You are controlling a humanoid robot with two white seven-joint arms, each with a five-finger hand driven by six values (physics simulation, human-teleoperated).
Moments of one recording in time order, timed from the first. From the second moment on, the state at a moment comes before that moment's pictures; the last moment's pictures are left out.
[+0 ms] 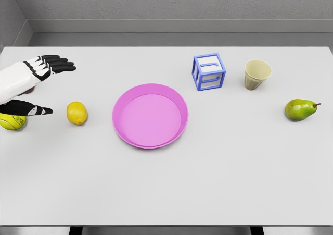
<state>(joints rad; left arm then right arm) -0.15 1.09 -0.24 -1.73 -0.11 -0.61 -0.14 -0.04 0.00 -0.31 0.20 0.30 -0.13 -0.04</state>
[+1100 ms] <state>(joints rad) -0.33 0.92 -0.45 -1.61 -0.74 -0.61 -0.28 -0.04 0.00 -0.31 0.20 0.30 -0.12 -0.04</state>
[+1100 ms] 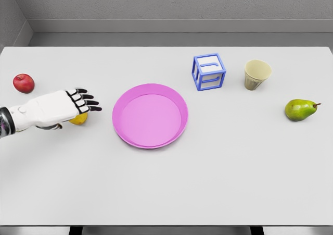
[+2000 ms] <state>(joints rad) -0.41 0.85 -0.50 -1.47 -0.82 -0.61 -0.28 -0.04 0.00 -0.31 0.20 0.30 -0.12 -0.04</state>
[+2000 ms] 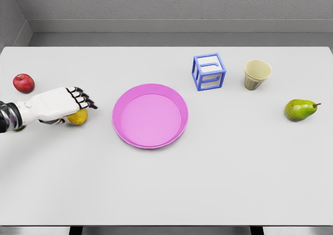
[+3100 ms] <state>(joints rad) -0.49 0.84 -0.51 -1.50 -0.73 -0.61 -0.28 -0.04 0.00 -0.31 0.20 0.30 -0.12 -0.04</state>
